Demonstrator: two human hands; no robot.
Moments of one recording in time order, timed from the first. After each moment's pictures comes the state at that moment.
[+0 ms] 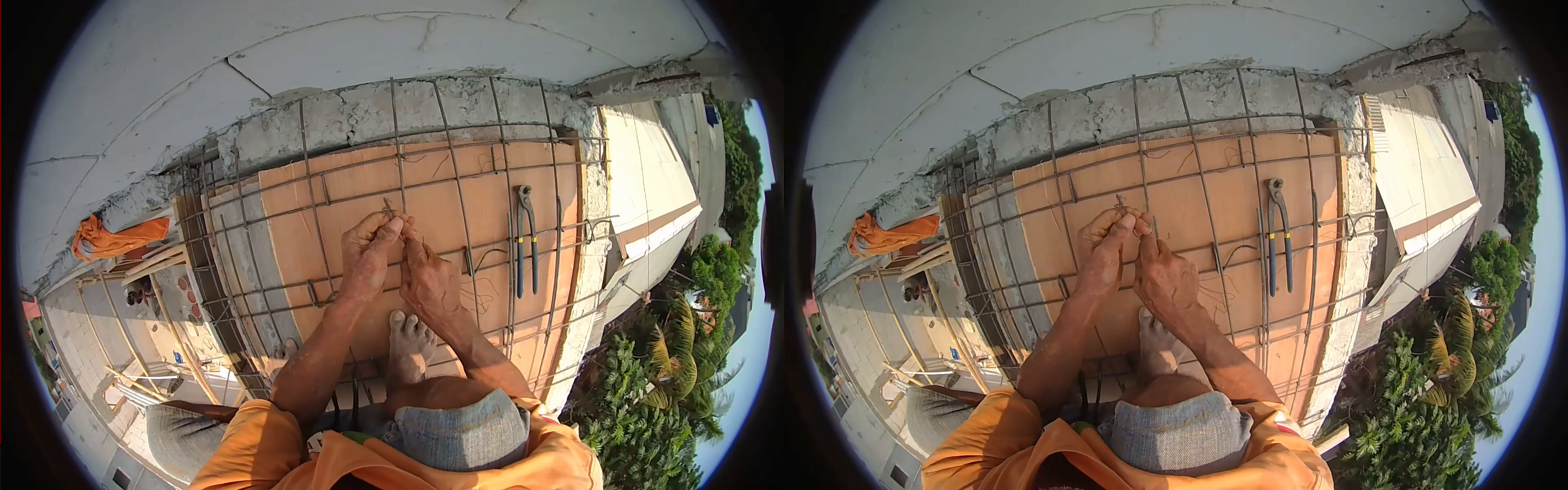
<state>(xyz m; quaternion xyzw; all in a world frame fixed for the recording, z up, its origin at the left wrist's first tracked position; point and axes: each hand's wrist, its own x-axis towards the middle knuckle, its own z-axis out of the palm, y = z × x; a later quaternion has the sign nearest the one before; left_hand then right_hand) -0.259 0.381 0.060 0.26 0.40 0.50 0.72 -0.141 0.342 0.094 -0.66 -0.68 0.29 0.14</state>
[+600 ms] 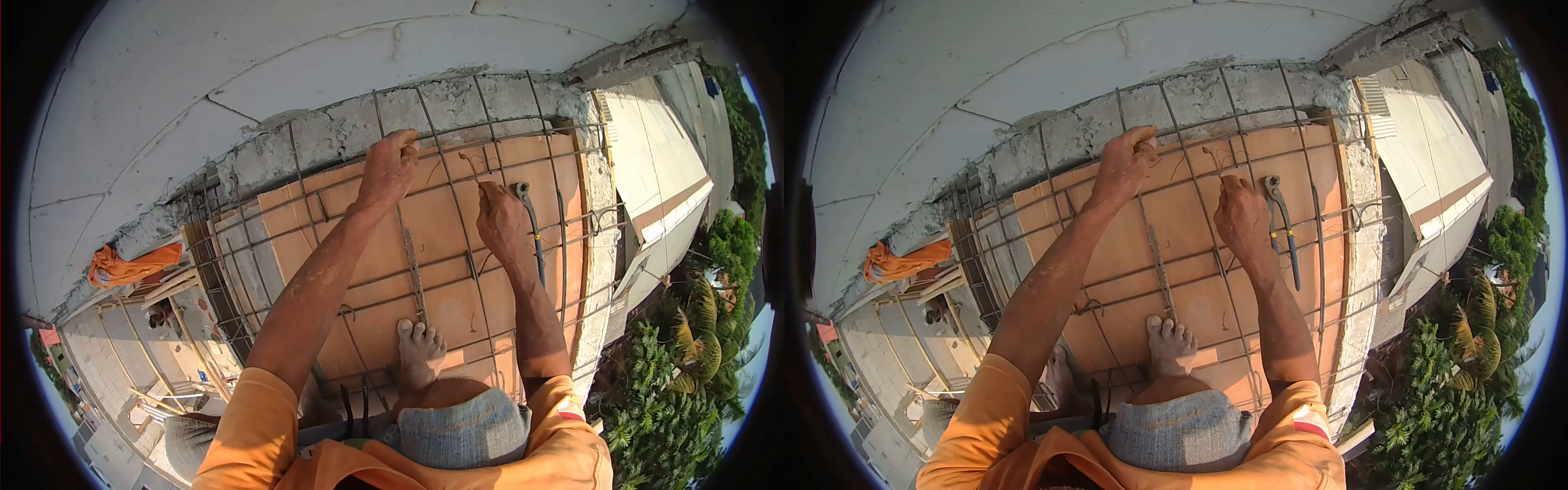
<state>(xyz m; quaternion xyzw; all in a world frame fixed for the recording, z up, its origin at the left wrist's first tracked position) -0.214 0.516 0.046 0.64 0.53 0.30 0.47 -0.024 0.410 0.059 -0.70 -0.65 0.14 0.25</state>
